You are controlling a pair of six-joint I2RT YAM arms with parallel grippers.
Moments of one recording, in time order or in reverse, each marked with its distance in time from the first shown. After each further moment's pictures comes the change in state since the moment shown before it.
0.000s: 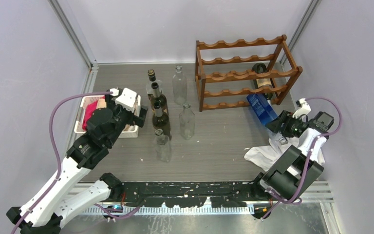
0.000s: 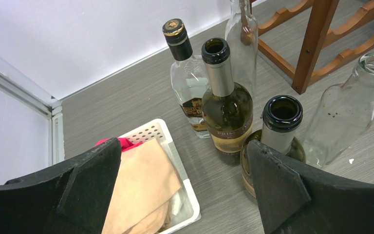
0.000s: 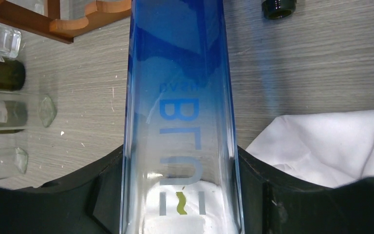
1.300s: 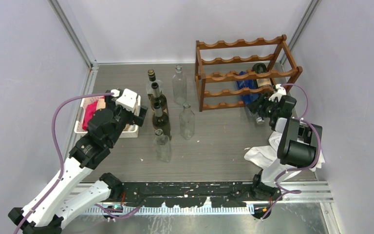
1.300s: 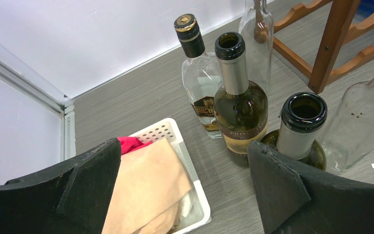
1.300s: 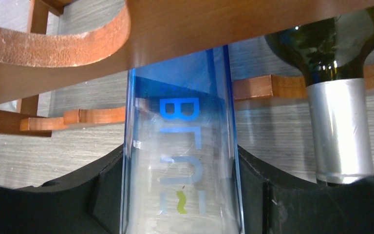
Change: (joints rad) left arm 0.026 -0.006 -0.051 0.054 -0.012 0.039; right arm 0.449 0.363 -0.101 1.000 0.313 0.545
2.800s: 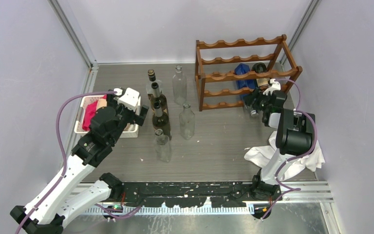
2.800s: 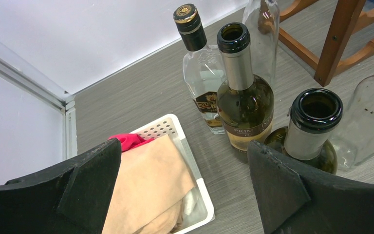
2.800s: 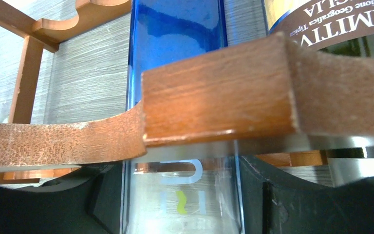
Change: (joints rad) left arm 0.026 0.028 -0.009 0.007 0.013 0.015; right arm 0.109 0.156 0.061 0.237 0.142 0.106
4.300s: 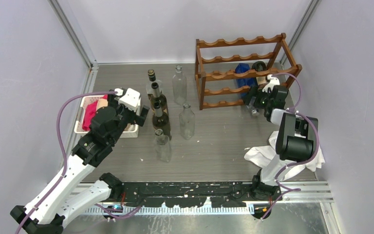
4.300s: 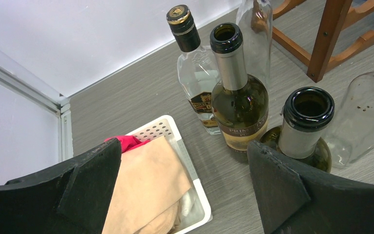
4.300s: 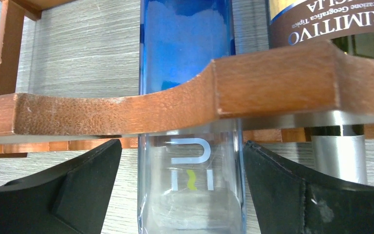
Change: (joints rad) left arm 0.001 0.002 -0.002 0.001 0.025 0.000; right arm 0.007 -0.074 0.090 -0.280 0.024 -0.158
